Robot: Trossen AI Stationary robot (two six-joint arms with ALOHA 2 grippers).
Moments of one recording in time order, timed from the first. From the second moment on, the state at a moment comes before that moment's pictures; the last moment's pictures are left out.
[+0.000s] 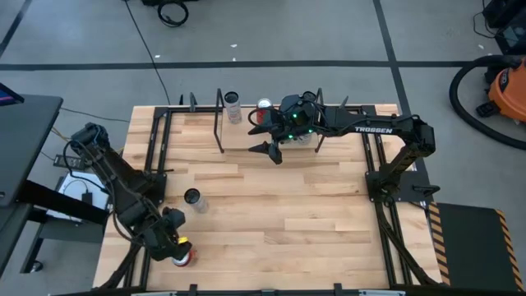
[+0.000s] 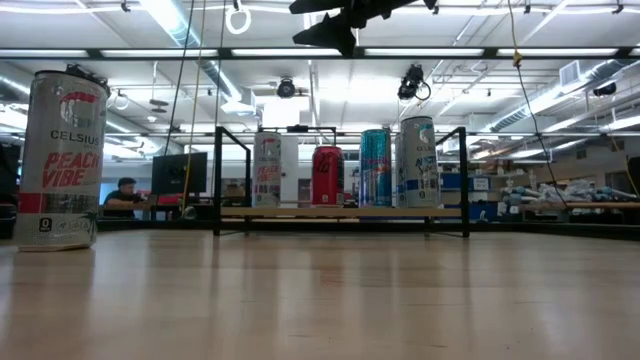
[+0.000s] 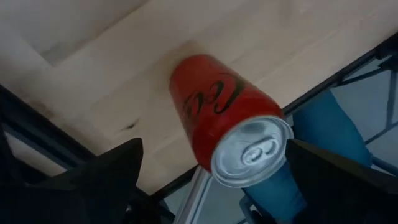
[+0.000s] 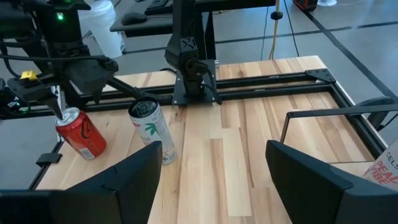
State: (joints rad) left arm -0.91 1.26 0.98 -0.87 0.03 -1.94; right arm -0.20 1.62 1.47 -0.25 -0.28 0.02
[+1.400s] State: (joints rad) left arm -0.93 1.40 0.98 -0.73 -0.01 -1.75; right arm -0.20 1.62 1.47 -0.21 -0.28 0.02
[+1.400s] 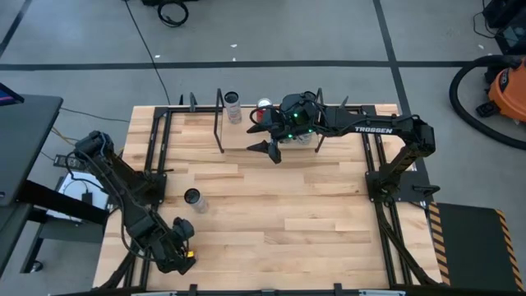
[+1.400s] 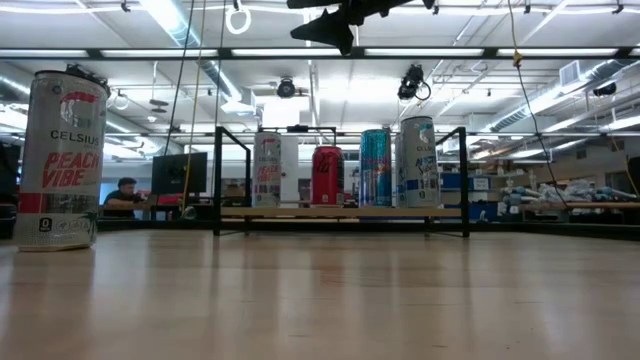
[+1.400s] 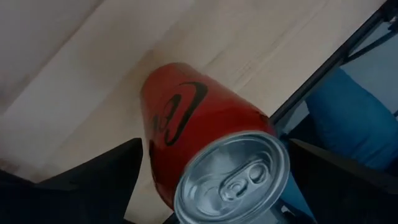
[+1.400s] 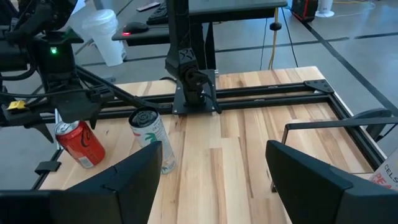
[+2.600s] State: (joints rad) left arm -0.88 1.40 0.98 -0.74 -0.02 -1.78; right arm -0.20 1.62 1.47 -0.21 -0.28 0.02
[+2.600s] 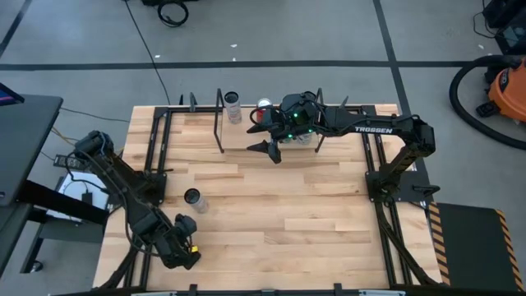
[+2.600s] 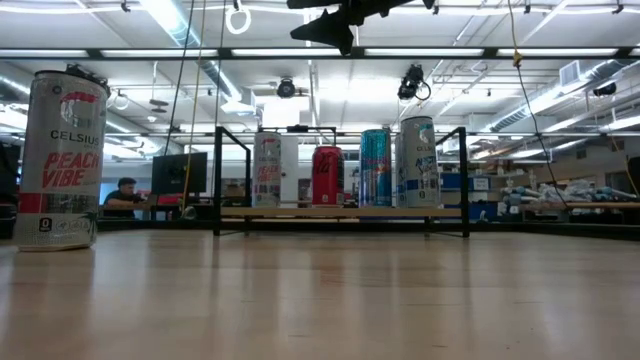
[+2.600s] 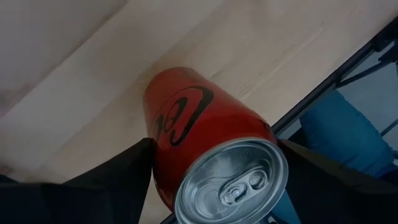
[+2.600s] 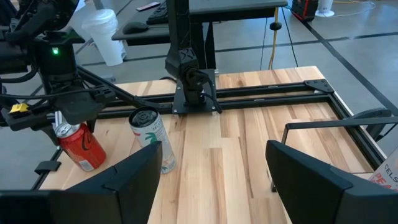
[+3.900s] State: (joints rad) left arm -0.42 1.39 0.98 -0.48 0.18 -1.42; right arm -0.20 1.62 1.47 -0.21 -0.28 0.02
